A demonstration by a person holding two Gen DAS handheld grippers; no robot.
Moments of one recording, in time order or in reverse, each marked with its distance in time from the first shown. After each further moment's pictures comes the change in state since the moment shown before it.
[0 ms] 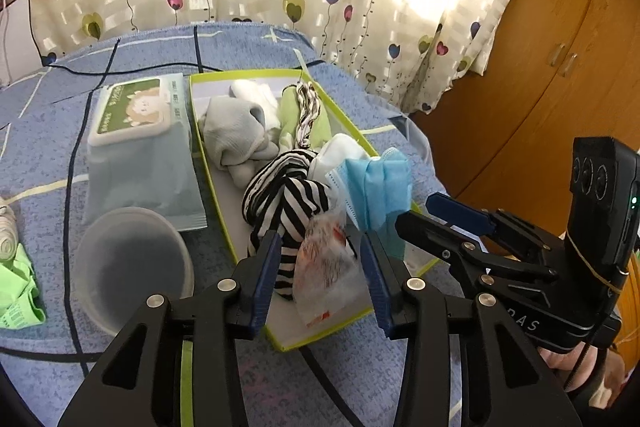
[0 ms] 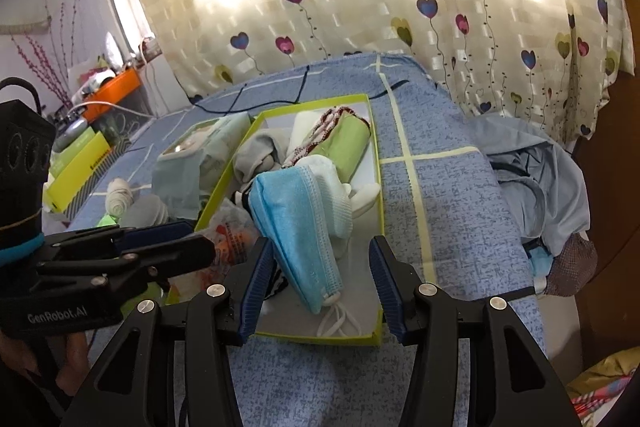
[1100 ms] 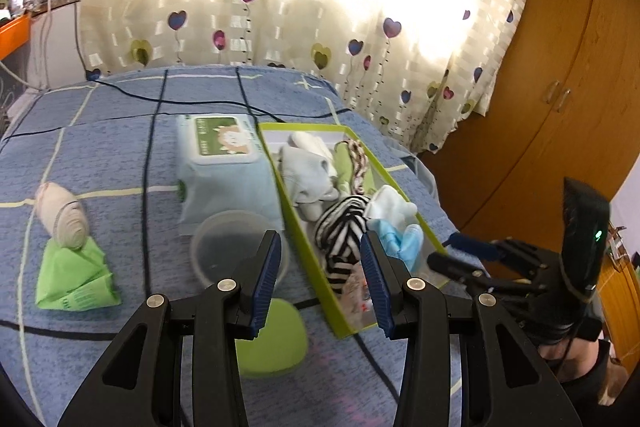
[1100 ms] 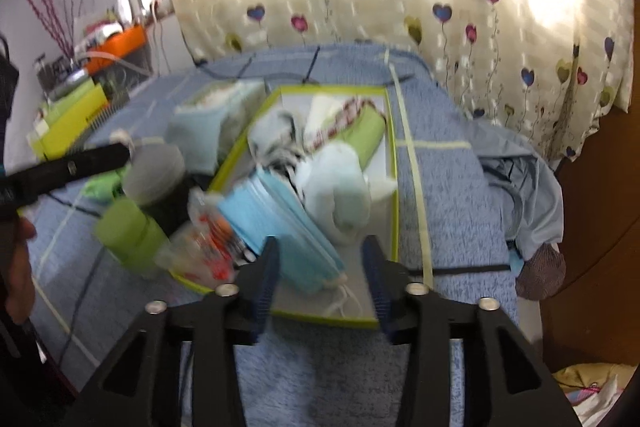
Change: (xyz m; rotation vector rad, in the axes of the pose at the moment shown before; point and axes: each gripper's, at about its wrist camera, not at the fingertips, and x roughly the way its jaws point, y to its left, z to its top) left arm -0.078 0.038 -0.015 -0.036 -0.150 0.034; right arm -0.023 0.035 -0.014 -0.119 0.062 -0.083
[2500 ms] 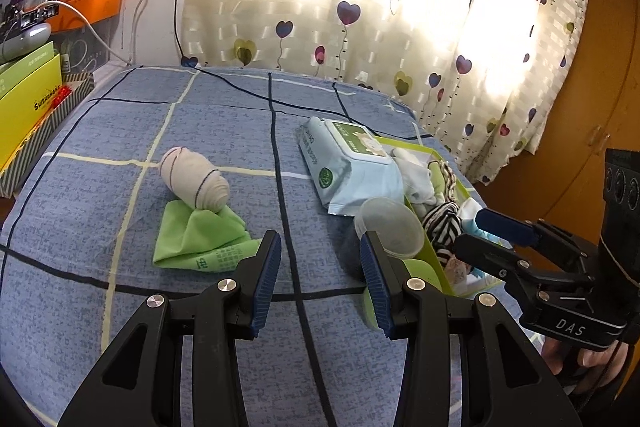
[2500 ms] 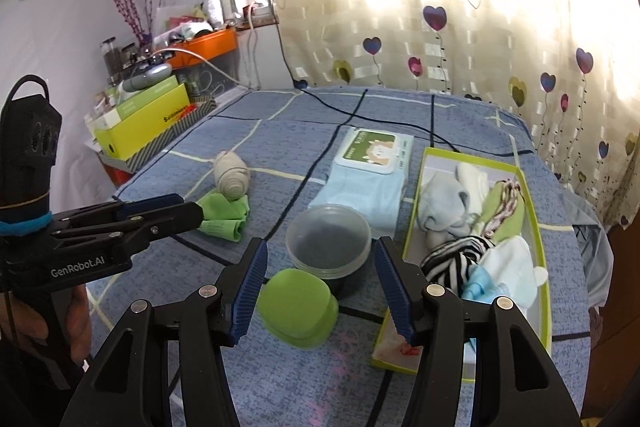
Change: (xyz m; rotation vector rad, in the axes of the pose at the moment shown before) left arm -0.065 0.091 -0.031 -0.135 -0.074 0.167; right arm 0.004 0.138 0.041 -0.165 -0.064 0.186
